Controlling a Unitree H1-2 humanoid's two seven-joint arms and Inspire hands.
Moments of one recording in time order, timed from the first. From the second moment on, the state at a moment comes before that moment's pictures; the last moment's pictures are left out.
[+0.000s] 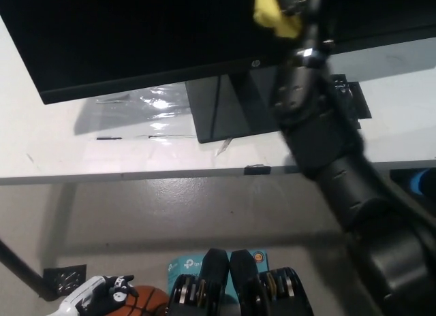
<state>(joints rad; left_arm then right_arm) -0.08 0.36 -0.09 0.24 -0.06 0.34 -0.38 -1.15 0.06 0.18 0.95 -0.43 -0.23 -0.84</state>
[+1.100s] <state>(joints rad) -0.09 0.36 -0.09 0.25 -0.06 0.34 -0.38 -0.96 0.03 0.29 0.67 -0.53 -0.23 -0.77</state>
